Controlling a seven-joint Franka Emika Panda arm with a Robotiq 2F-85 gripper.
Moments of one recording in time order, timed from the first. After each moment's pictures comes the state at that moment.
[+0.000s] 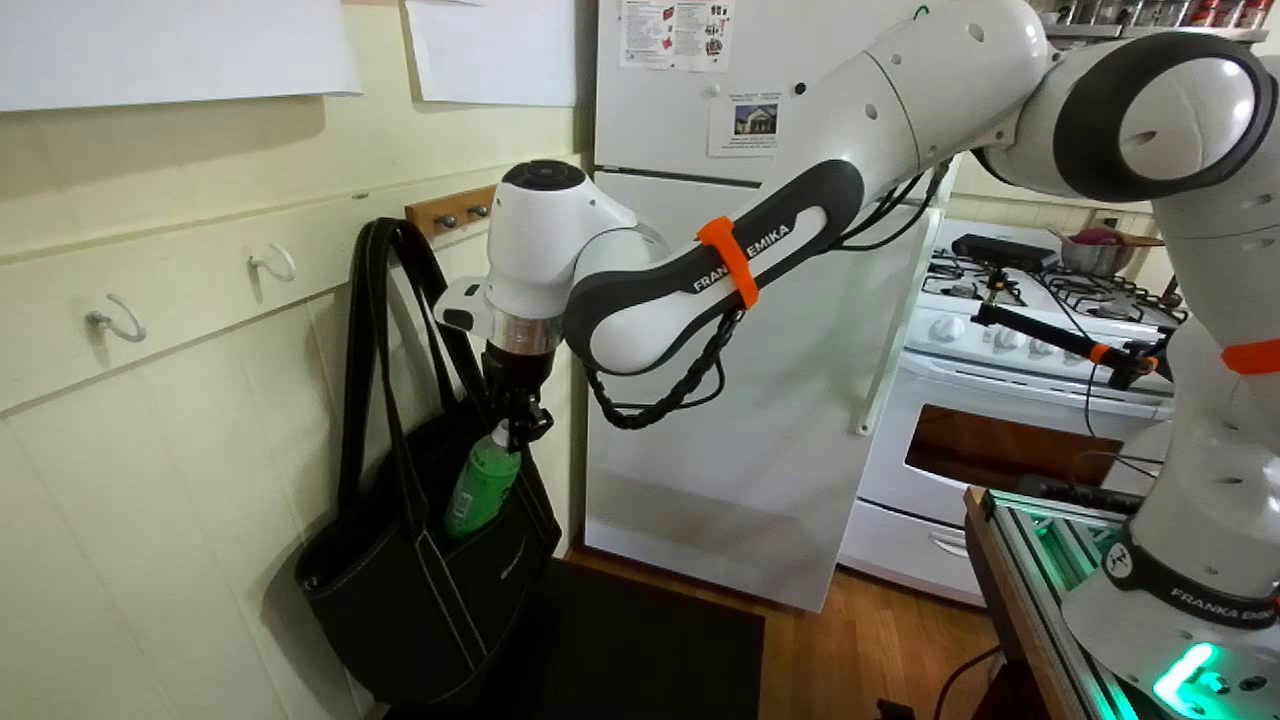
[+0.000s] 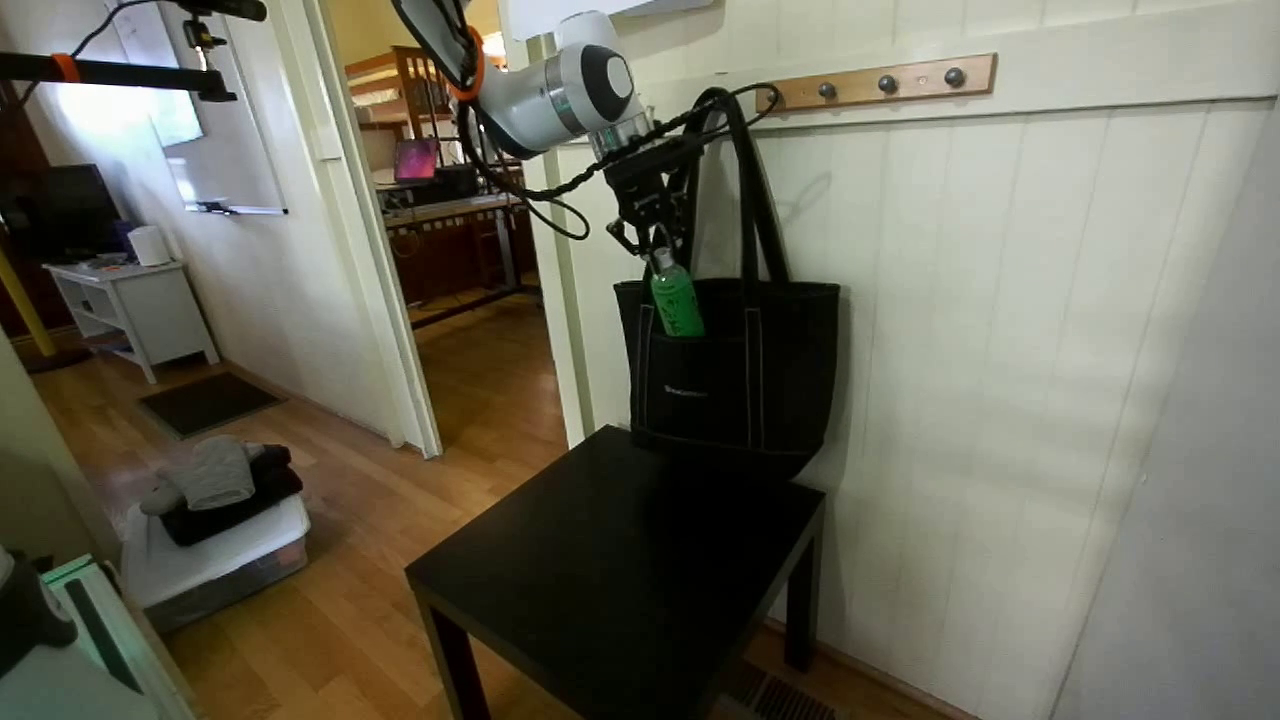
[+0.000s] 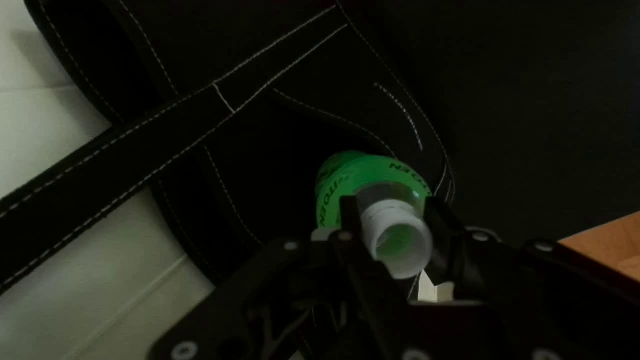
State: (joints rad) arm 0.04 0.64 0.08 -1.53 -0.37 2.39 -0.63
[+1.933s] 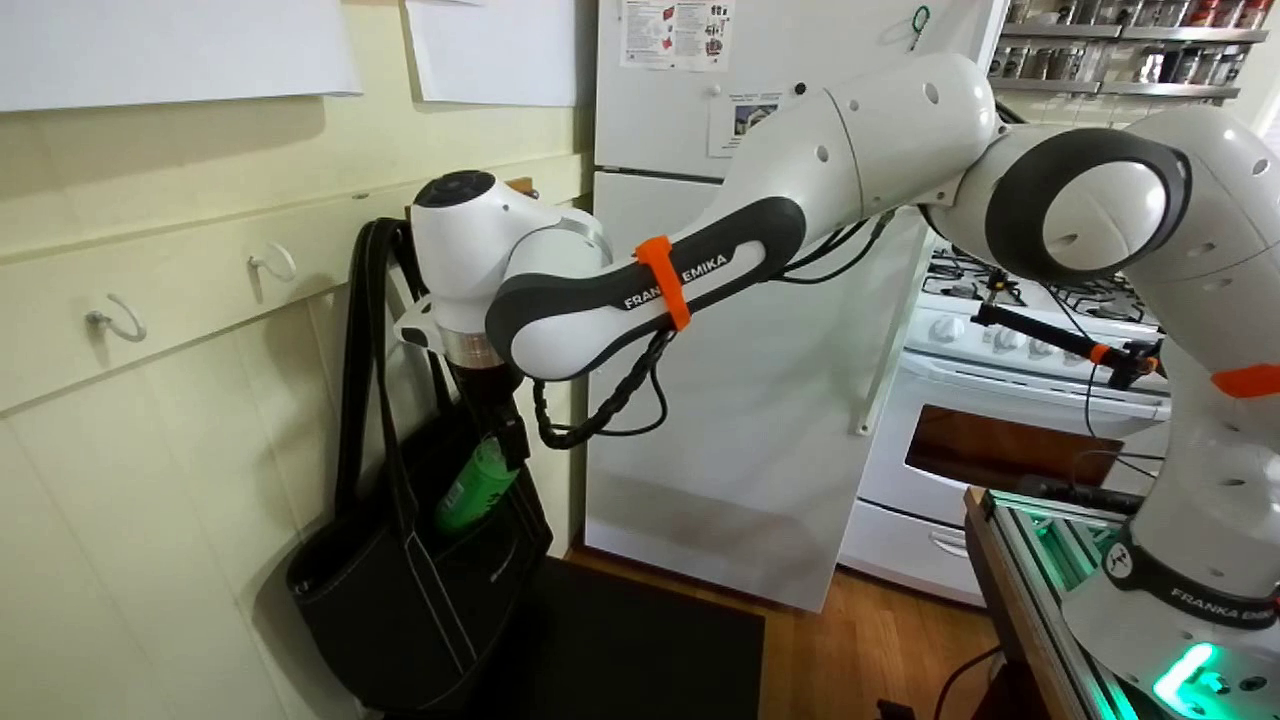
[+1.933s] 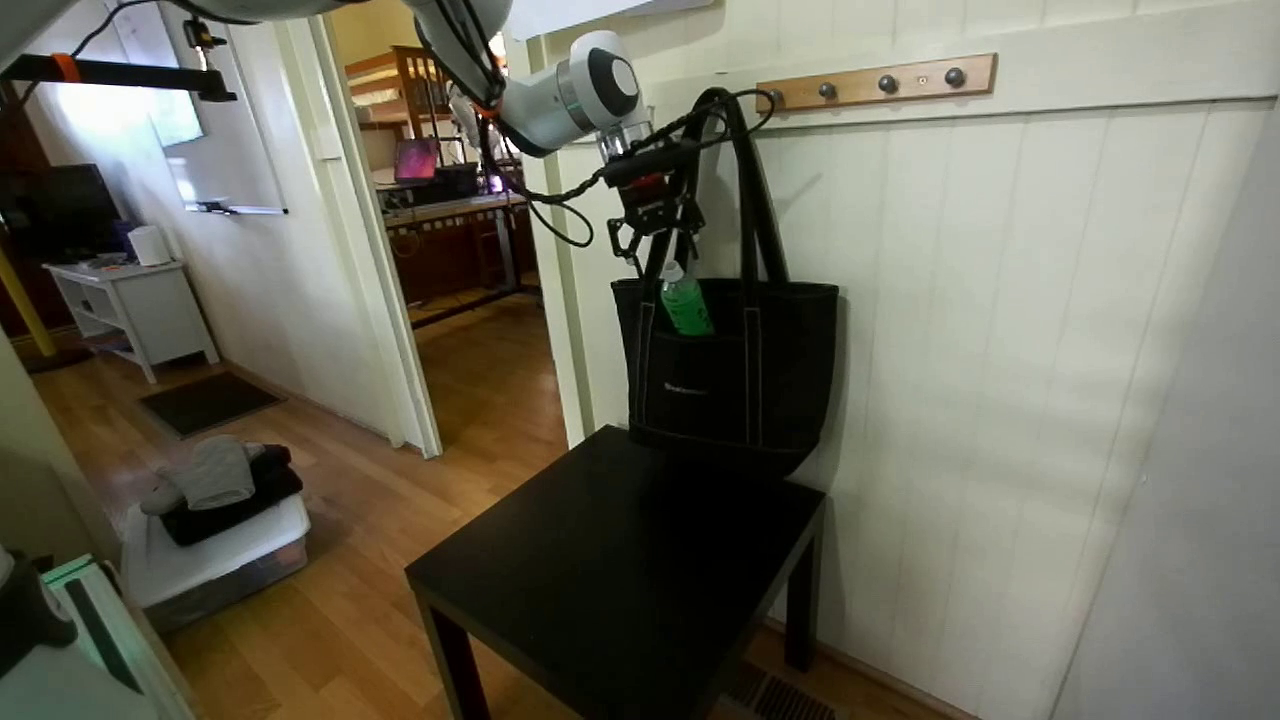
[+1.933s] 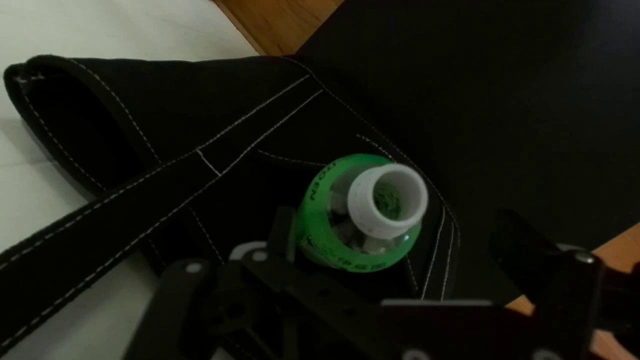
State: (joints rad) arm 0.11 0.84 0.04 -1.16 -0.37 2.04 -0.49
